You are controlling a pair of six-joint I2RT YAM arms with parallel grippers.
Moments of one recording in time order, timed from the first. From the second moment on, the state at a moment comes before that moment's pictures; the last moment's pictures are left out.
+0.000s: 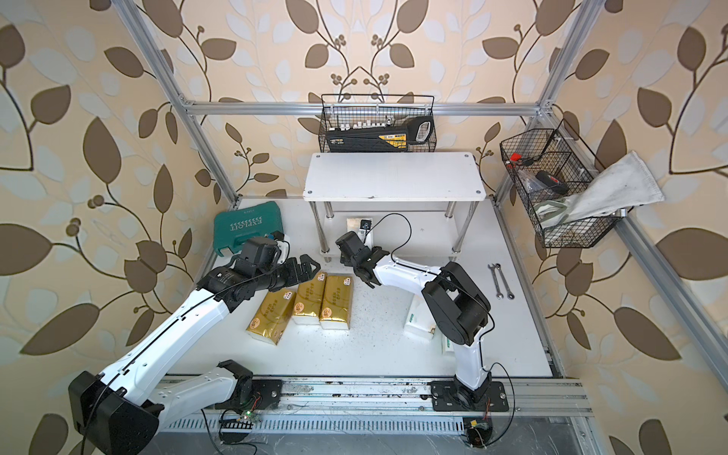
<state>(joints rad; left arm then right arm) -0.47 1.08 0.95 -0.66 0.16 -0.68 0.75 1.96 1.37 -0.22 0.51 0.70</state>
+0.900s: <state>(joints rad) -0.49 1.08 0.95 -0.67 0.16 -0.68 0.66 2.15 1.64 -0.31 0.44 0.64</state>
